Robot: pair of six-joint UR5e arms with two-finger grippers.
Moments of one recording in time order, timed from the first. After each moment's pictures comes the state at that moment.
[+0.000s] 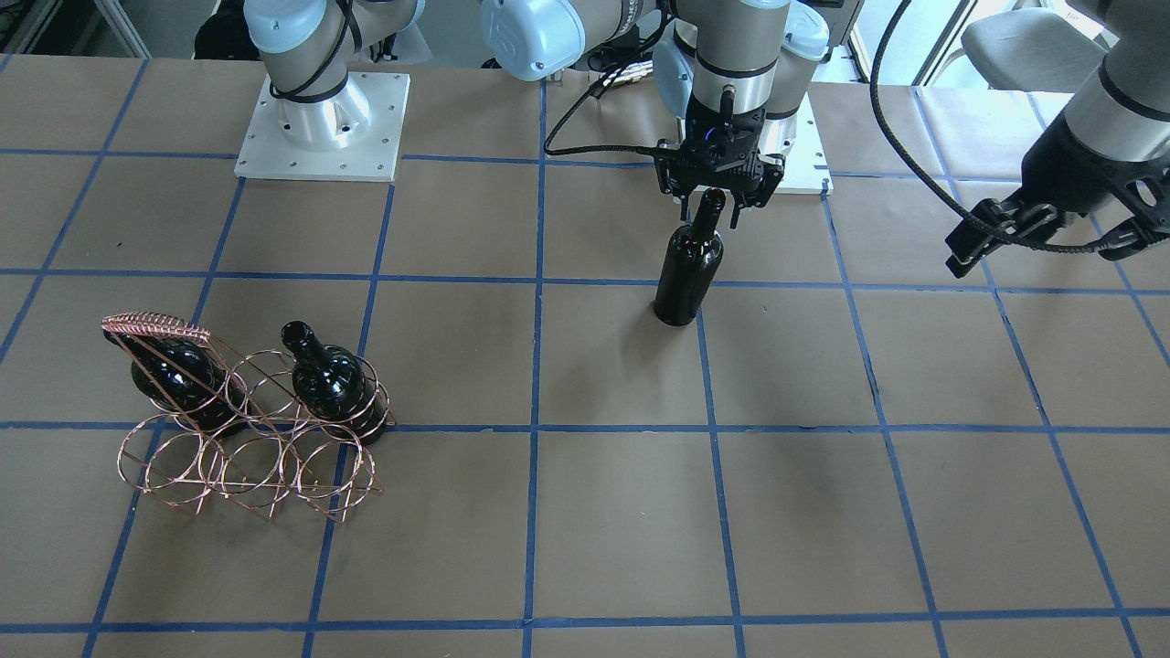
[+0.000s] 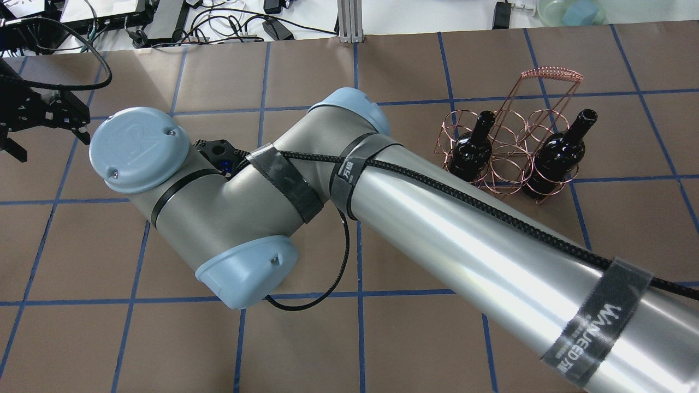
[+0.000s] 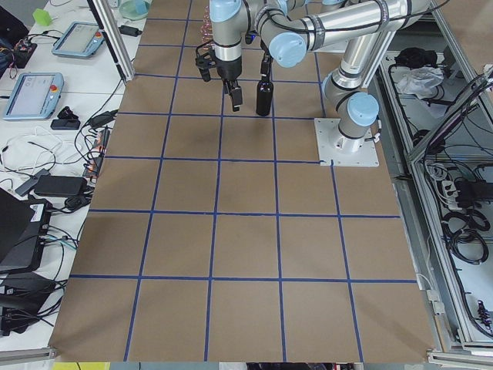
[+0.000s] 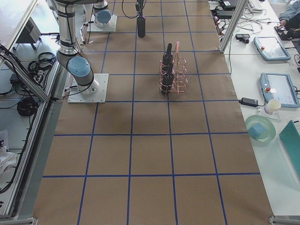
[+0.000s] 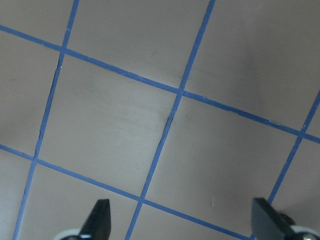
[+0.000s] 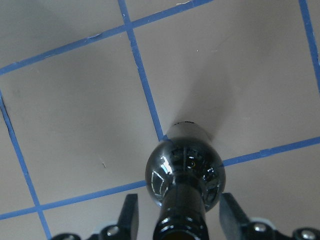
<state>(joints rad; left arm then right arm) -1.19 -1.55 -1.62 -1.53 1.66 0.03 2.36 -1.20 1.44 -1.93 -1.53 1.07</state>
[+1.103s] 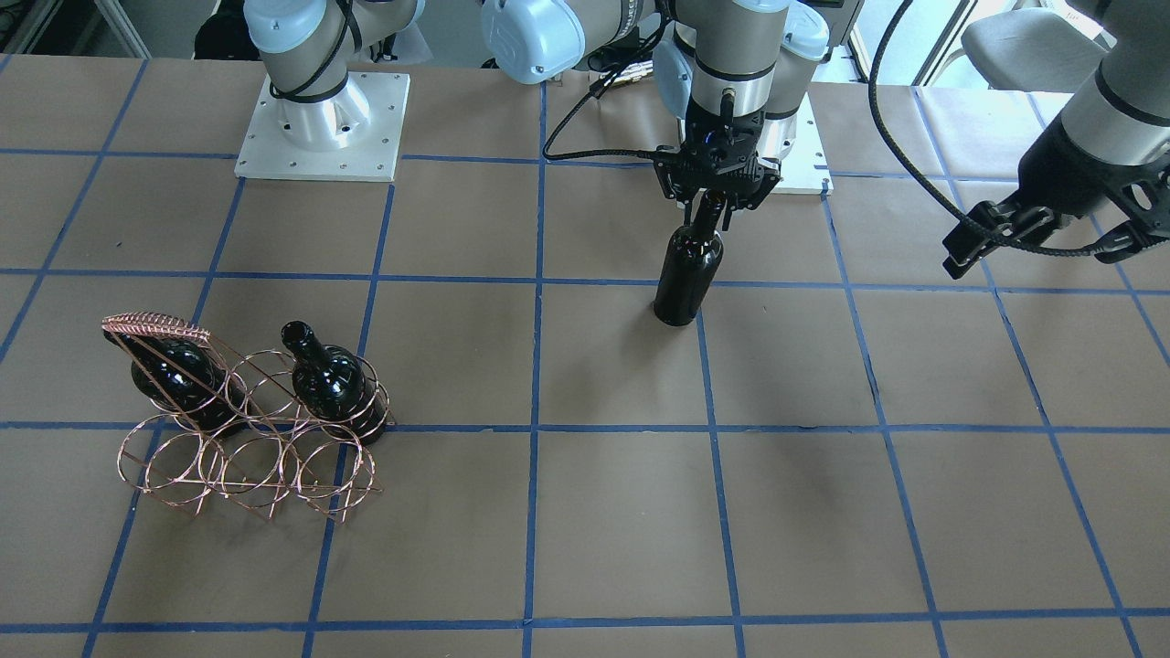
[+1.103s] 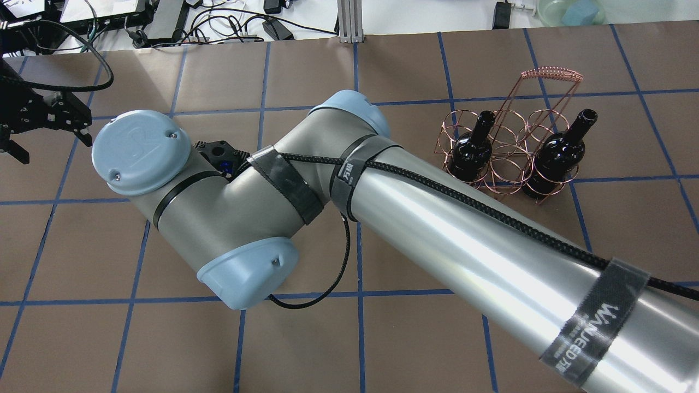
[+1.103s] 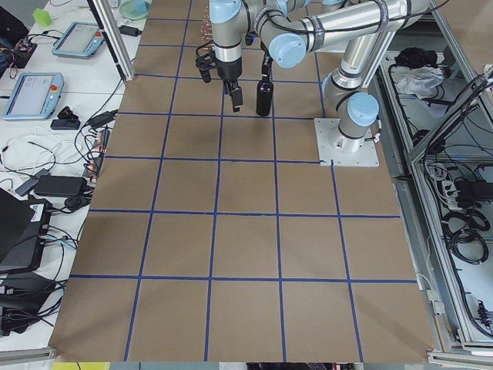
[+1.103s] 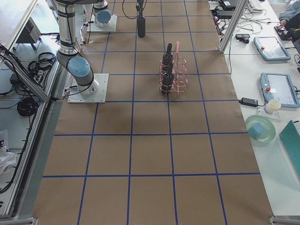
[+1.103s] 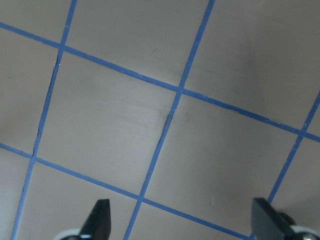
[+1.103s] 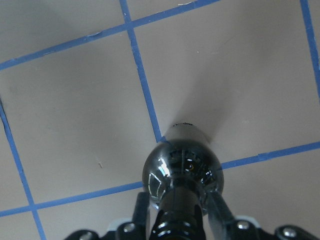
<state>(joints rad) -1.19 -1.56 -1.63 -1.53 1.66 0.03 2.37 -1.20 1.44 -1.93 -1.54 1.05</state>
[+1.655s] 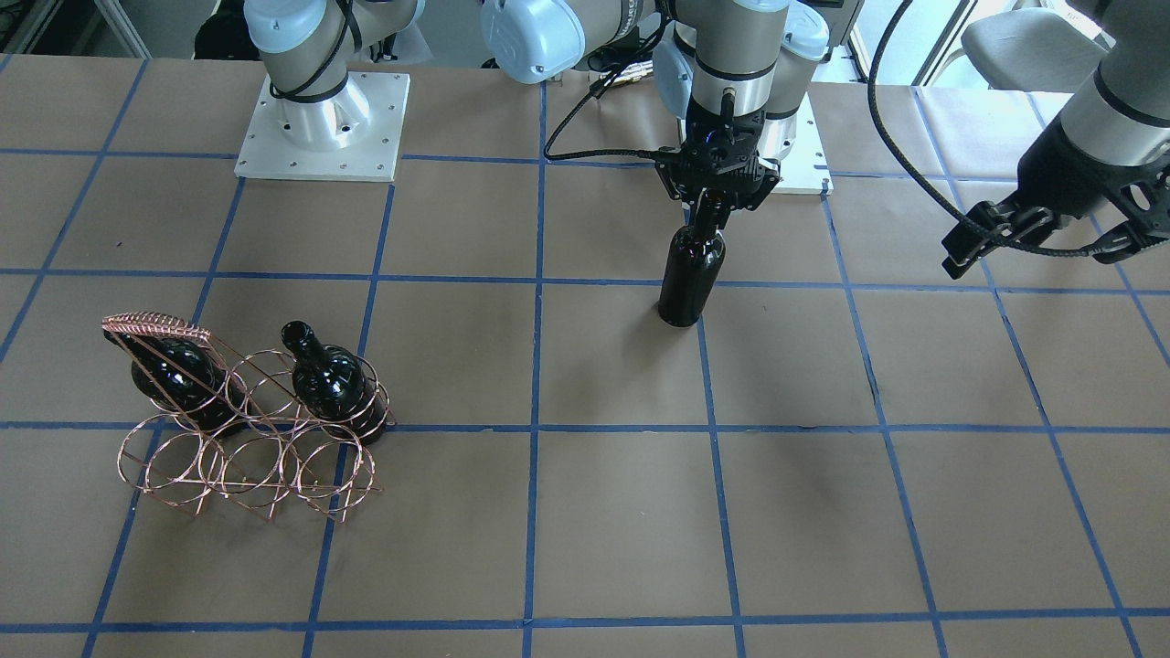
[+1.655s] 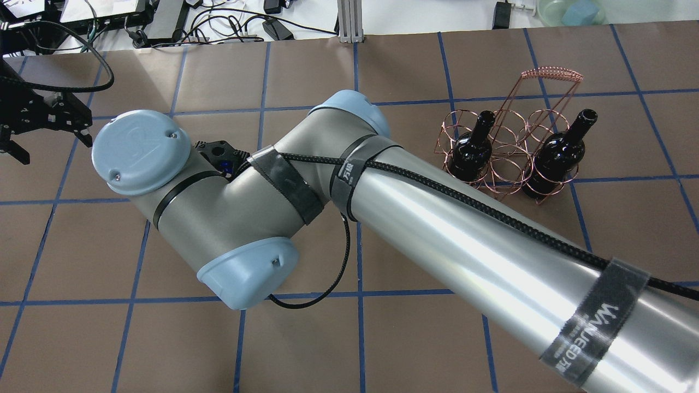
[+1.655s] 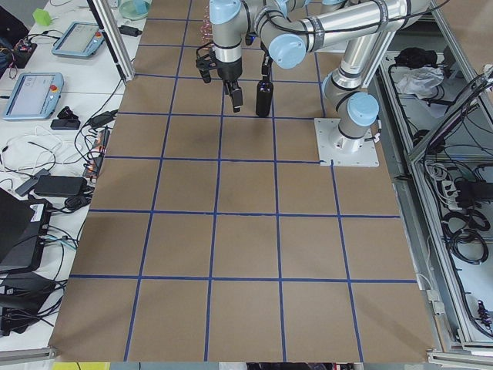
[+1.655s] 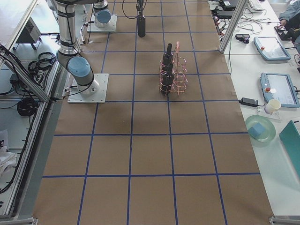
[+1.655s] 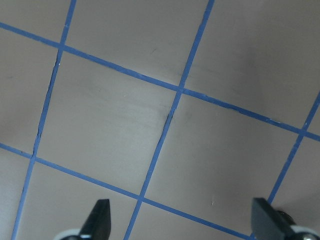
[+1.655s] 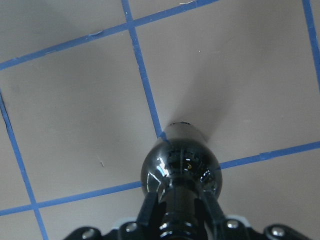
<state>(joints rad) -1.19 -1.56 -1.63 -1.53 1.66 0.03 2.37 -1.20 1.44 -1.93 -1.53 1.05</state>
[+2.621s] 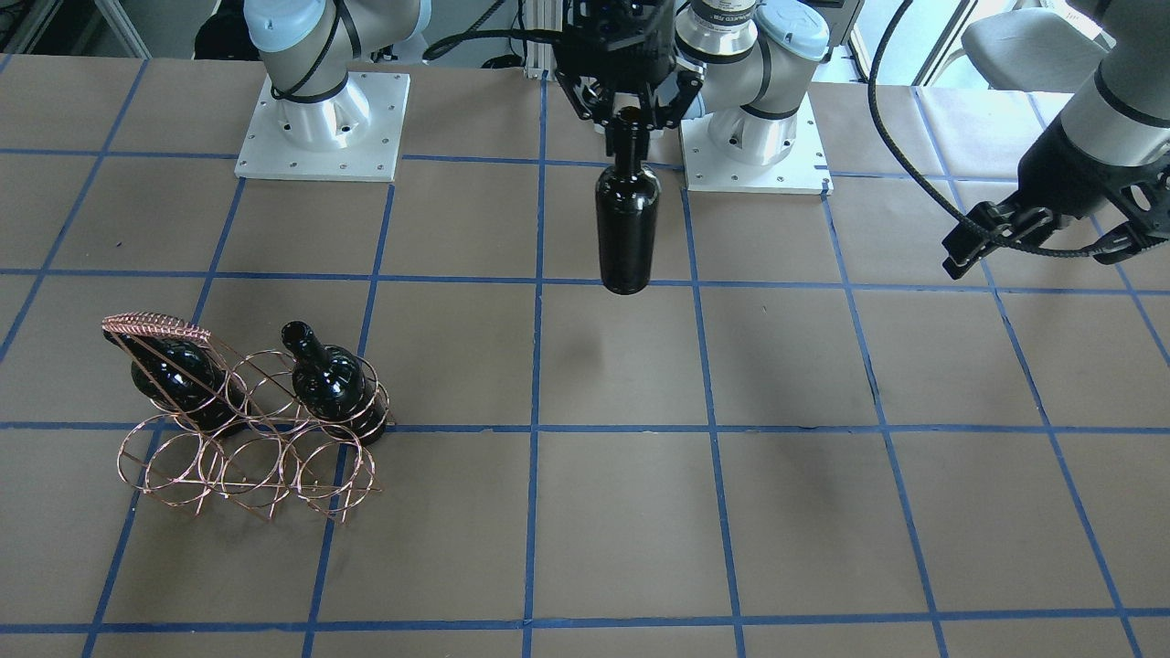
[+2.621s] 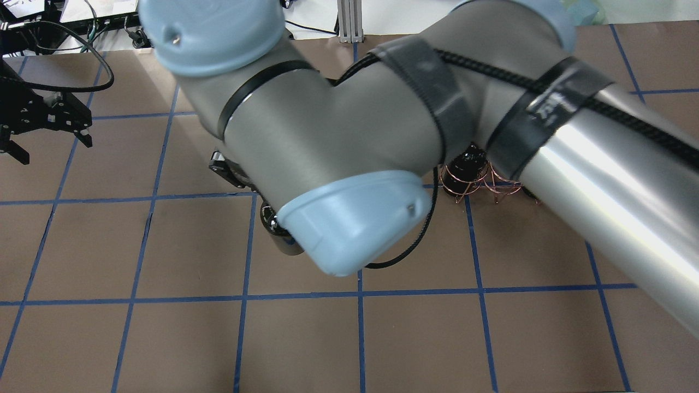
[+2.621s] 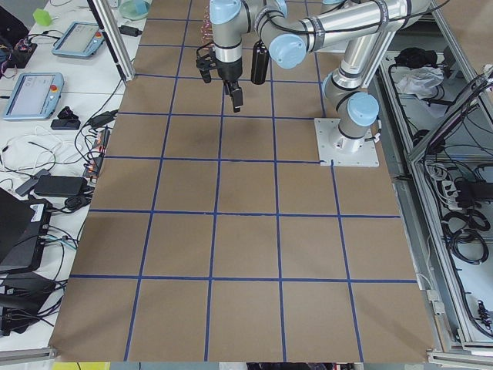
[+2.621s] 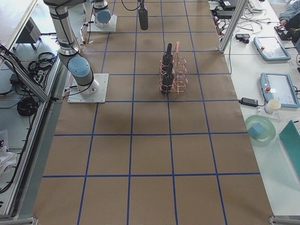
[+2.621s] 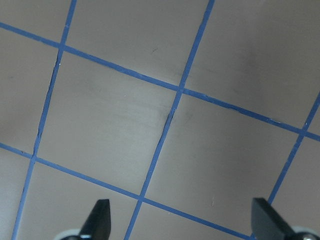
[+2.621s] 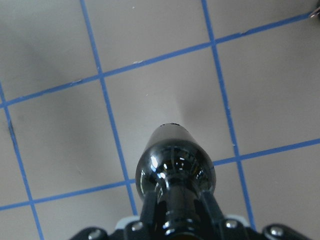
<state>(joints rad) -1.19 -1.56 -1.63 -1.53 1.66 0.03 2.17 -1.48 1.43 -1.65 -1.54 0.83</state>
